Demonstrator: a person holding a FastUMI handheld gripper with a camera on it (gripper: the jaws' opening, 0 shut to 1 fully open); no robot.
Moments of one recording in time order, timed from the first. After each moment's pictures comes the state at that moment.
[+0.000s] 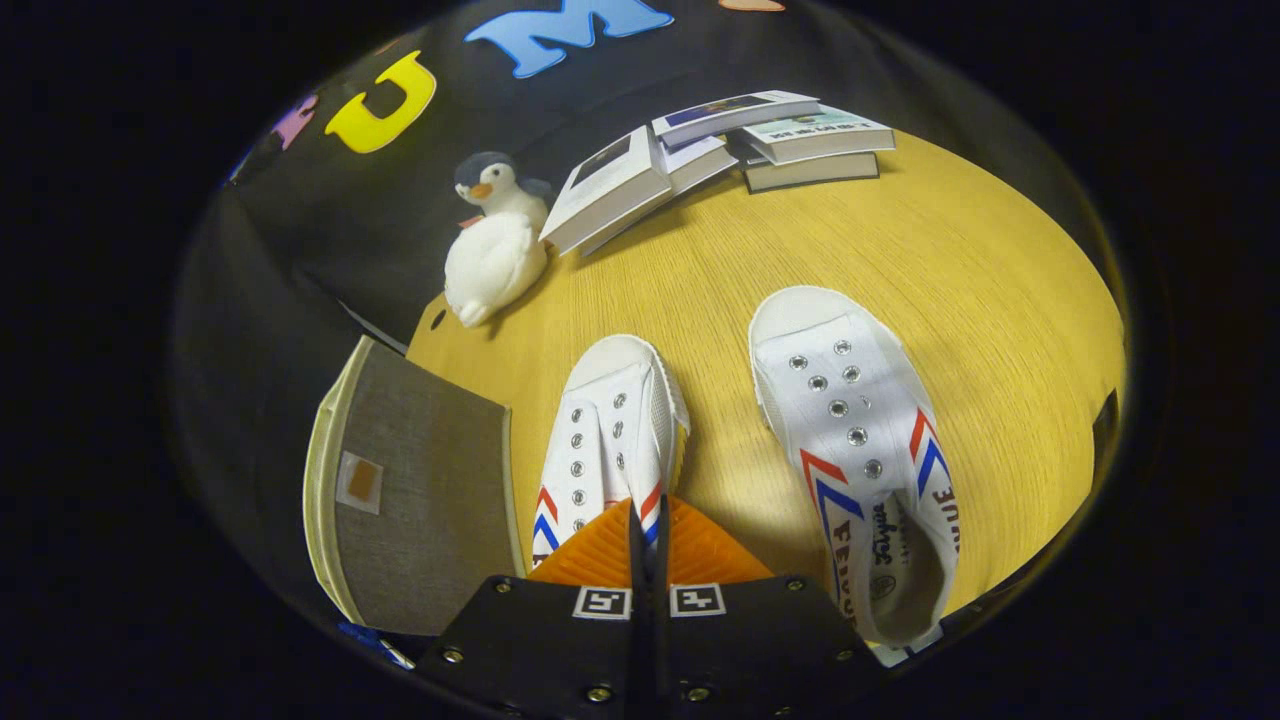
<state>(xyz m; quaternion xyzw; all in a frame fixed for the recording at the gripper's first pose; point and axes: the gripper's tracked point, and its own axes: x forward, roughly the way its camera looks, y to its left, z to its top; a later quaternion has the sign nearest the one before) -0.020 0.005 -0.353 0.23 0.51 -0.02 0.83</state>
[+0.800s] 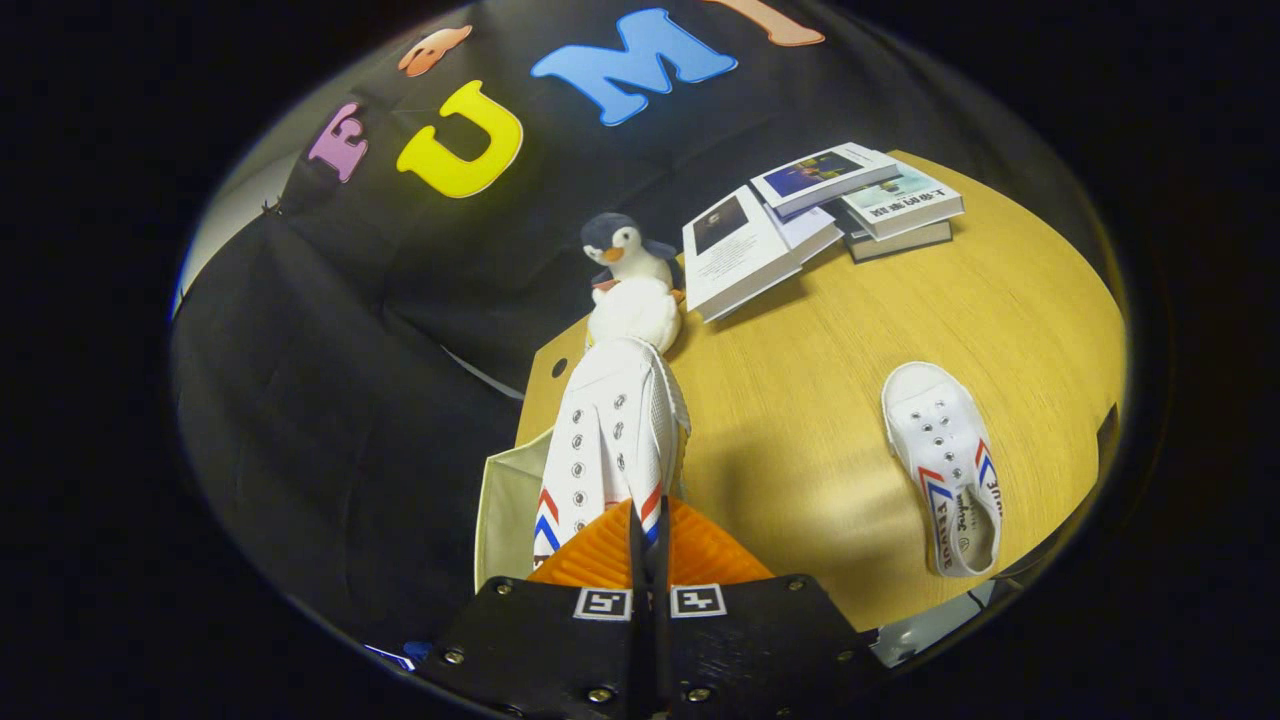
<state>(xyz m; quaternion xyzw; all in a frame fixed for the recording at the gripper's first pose) 0.009 0.105 -0.223 0.27 0.45 0.06 0.85</state>
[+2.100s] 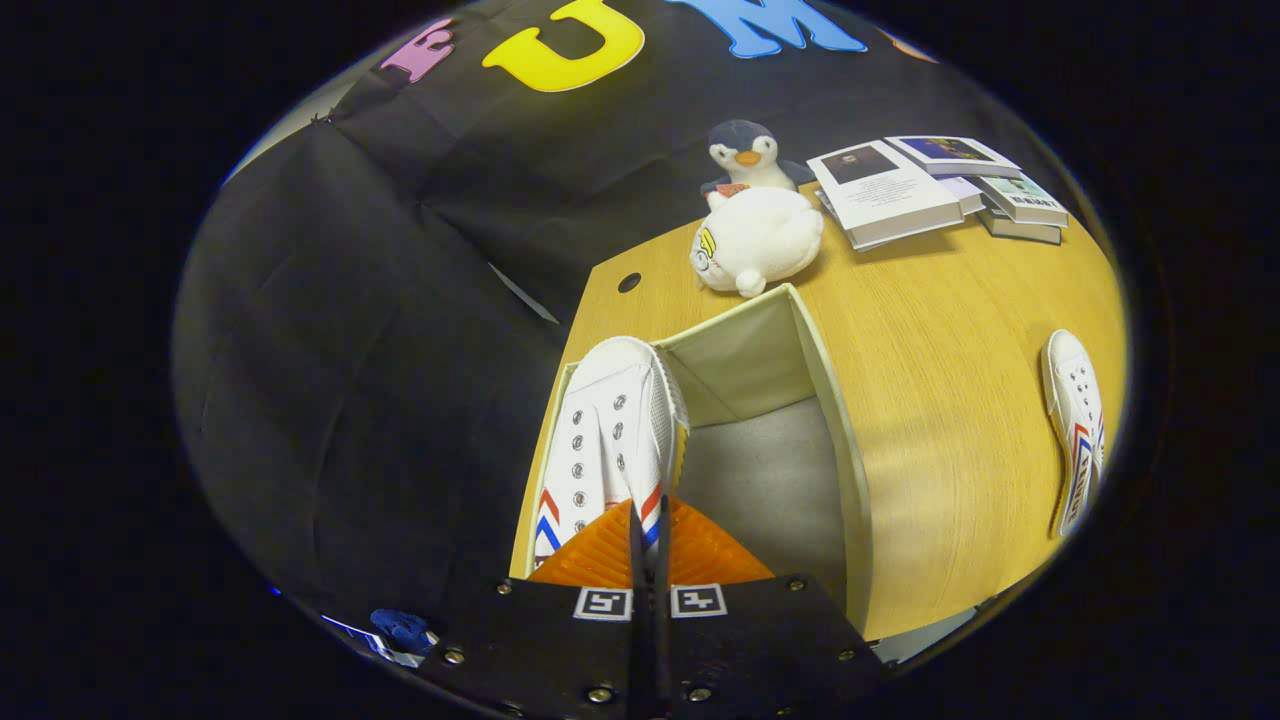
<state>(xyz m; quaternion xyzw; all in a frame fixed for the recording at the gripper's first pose) 0.014 0.276 -0.286 0.20 0.51 0.12 0.83</state>
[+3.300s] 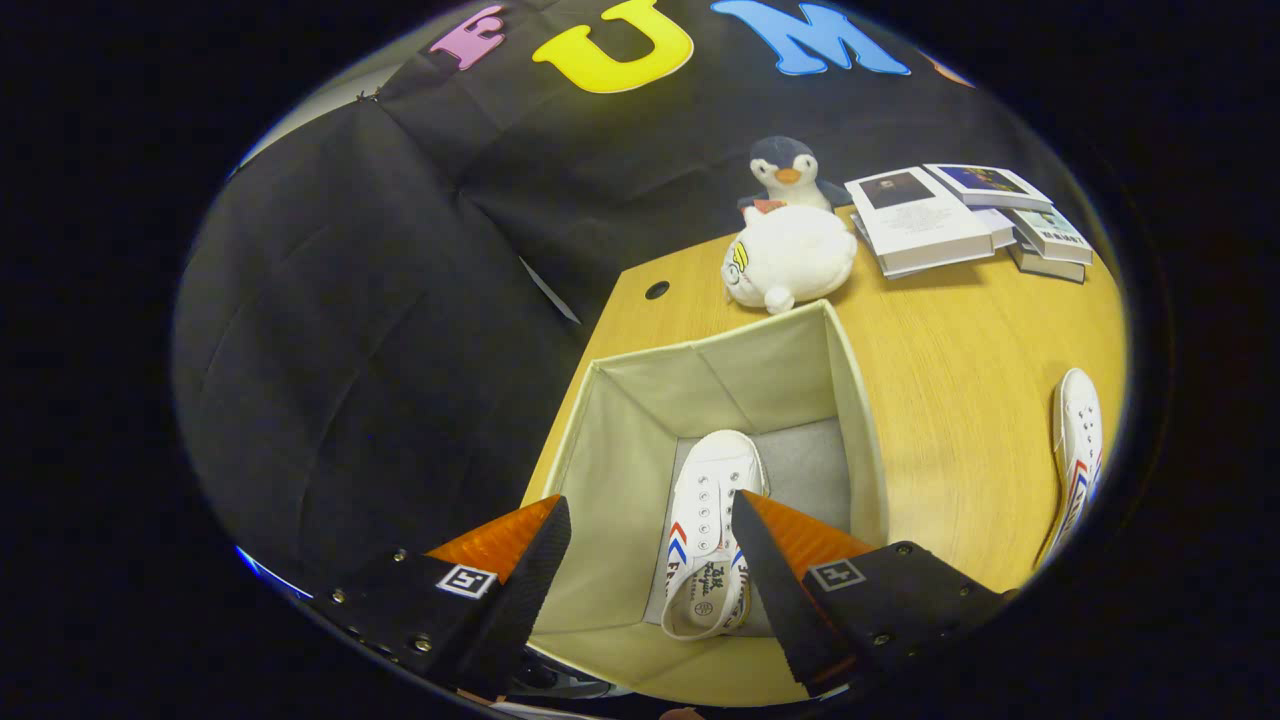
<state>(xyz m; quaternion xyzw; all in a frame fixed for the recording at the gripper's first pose) 0.016 0.261 -0.258 0.17 0.45 0.17 0.86</state>
